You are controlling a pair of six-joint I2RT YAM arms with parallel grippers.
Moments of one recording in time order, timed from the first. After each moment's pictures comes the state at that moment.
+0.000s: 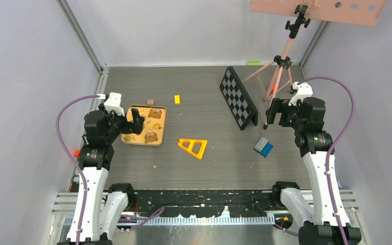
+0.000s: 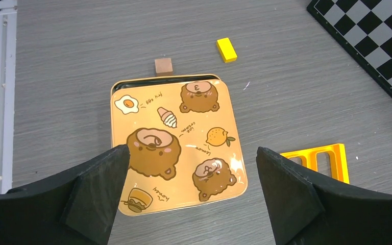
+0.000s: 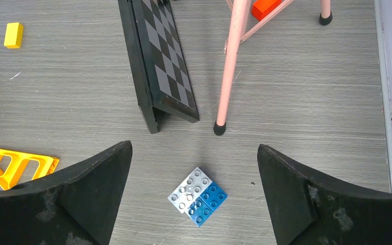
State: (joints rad) left arm 0.03 0.70 0.80 -0.42 0.28 0.03; right arm -0.08 0.83 0.90 -0.52 -0.16 0.02
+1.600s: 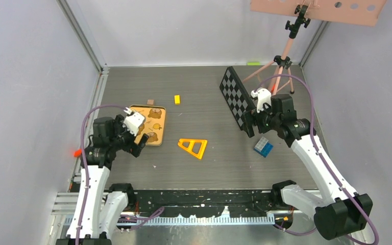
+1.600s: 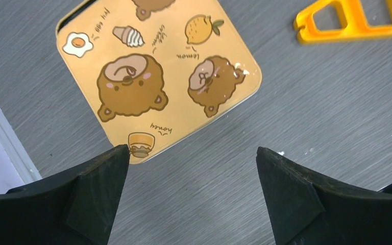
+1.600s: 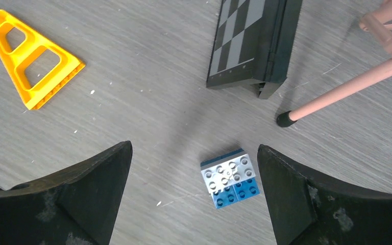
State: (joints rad) left arm 0.02 0.71 0.77 -0.77 0.38 0.55; right arm 0.25 1.03 0.95 -0.66 -0.19 -0.18
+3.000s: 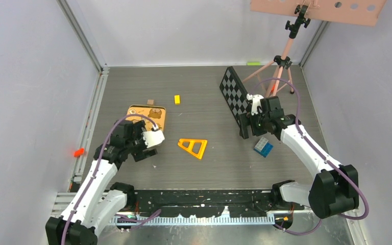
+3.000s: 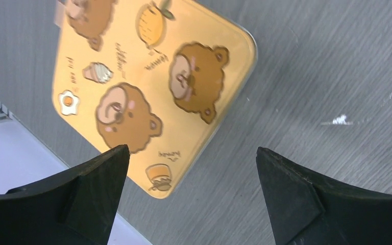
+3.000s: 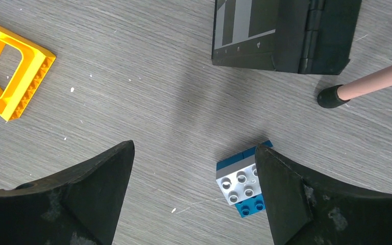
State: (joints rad) left arm -0.22 0.79 0.60 -0.65 0.17 1.02; right arm 0.25 1.21 0.86 -0.57 -0.16 -0.05
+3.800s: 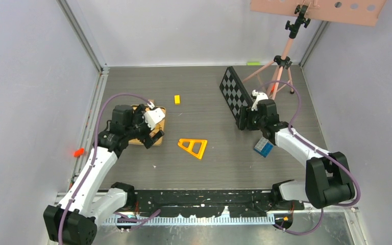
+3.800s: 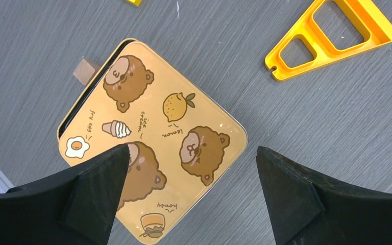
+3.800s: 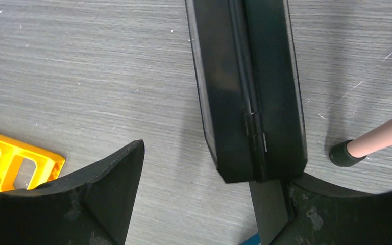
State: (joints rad) left arm -0.25 0.92 0.82 -0.58 0.33 0.65; right arm 0.25 1.30 0.71 -0.10 -0.09 0.20
